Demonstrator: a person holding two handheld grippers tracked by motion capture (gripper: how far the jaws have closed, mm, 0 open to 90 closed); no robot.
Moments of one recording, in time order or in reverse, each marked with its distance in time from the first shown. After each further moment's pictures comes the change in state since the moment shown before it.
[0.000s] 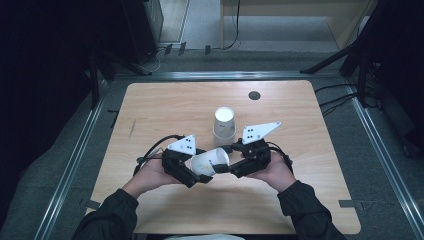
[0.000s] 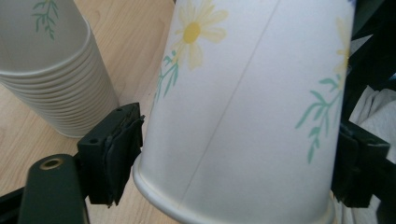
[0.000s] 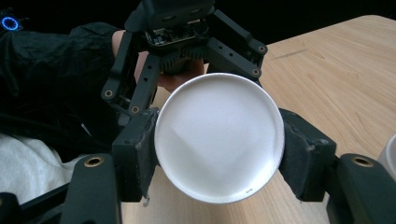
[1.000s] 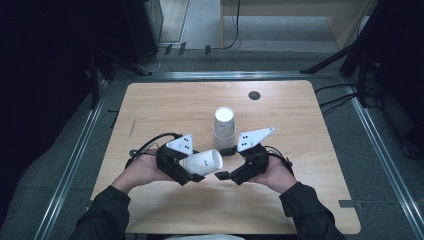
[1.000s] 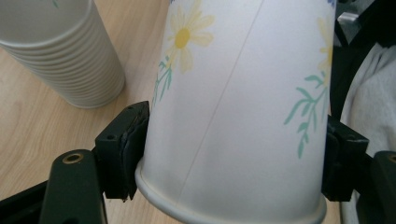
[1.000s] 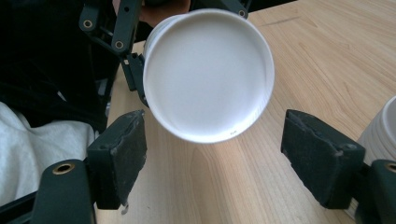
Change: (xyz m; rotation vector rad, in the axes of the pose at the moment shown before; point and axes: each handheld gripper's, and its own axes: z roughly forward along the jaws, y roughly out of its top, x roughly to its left) left arm 0.005 0.003 -0.012 0.167 0.005 0.056; right arm 0.000 -0.013 0.009 0.126 -0.070 -0.053
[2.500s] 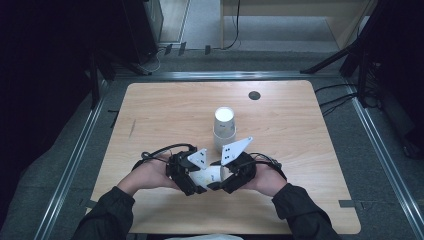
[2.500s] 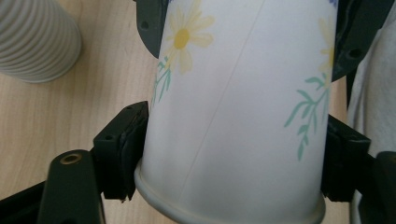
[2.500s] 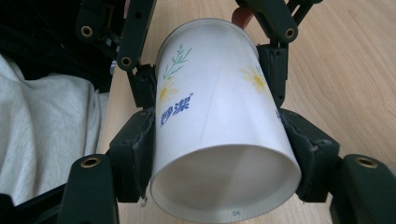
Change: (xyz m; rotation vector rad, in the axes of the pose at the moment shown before) left arm -0.013 0.004 0.033 0.202 -0.009 0.075; right arm 0.011 -0.004 0.035 0.160 0.047 -0.103
